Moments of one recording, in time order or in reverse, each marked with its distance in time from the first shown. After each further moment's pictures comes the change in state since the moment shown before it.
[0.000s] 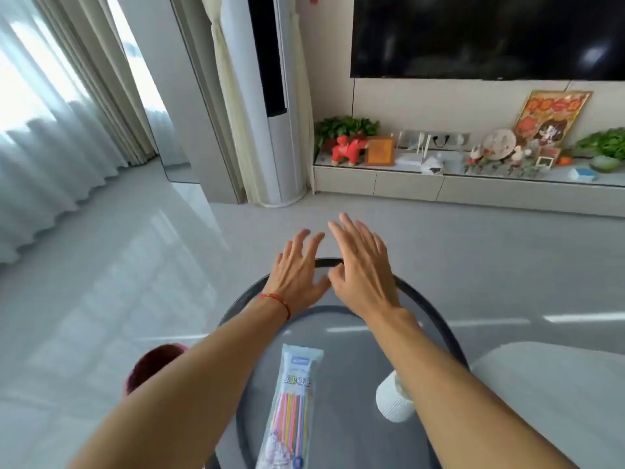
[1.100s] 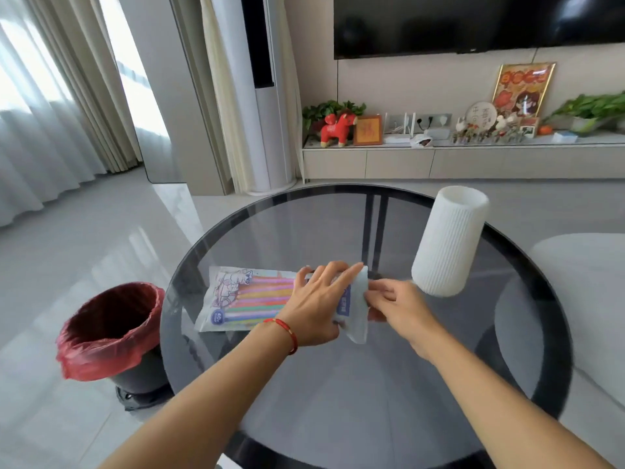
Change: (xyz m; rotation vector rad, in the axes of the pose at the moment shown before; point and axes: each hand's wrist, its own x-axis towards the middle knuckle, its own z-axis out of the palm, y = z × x) left_hand -0.271 -0.124 0.314 0.138 -0.150 0.387; right_hand -0.327 0.105 0.324 0.823 -0.098 0.560
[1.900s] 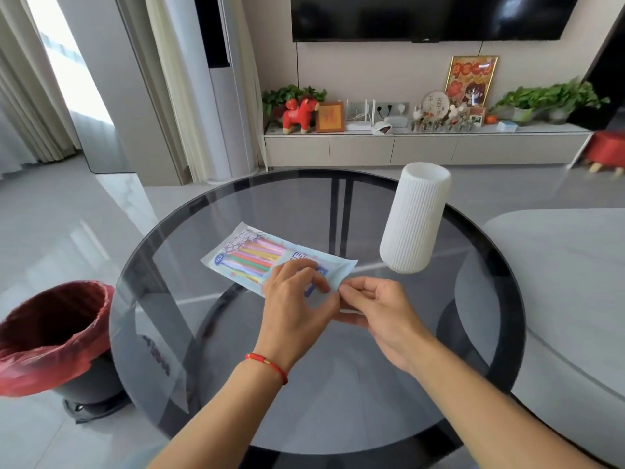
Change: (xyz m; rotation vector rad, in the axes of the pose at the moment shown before) left_hand -0.030 0.061 -0.009 -0.549 0.479 -0.282; right_hand -0.055 -0.003 0.008 0.472 0.030 0.019
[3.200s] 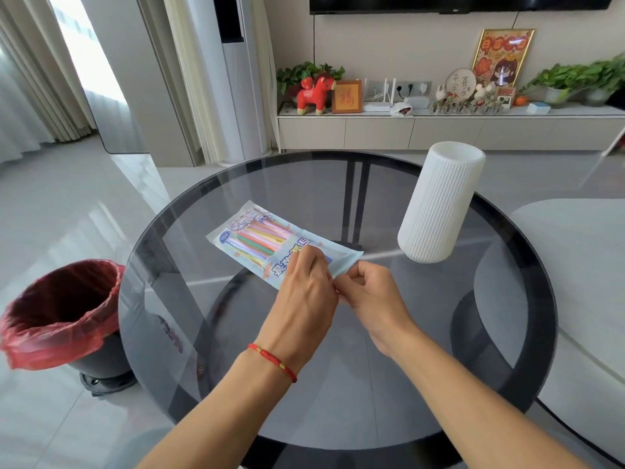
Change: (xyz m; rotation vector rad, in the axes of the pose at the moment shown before) left_hand -0.001 -0.005 -0.001 0.312 -0.056 0.221; right_hand 0.021 0.013 0.031 -0.237 0.035 -0.031
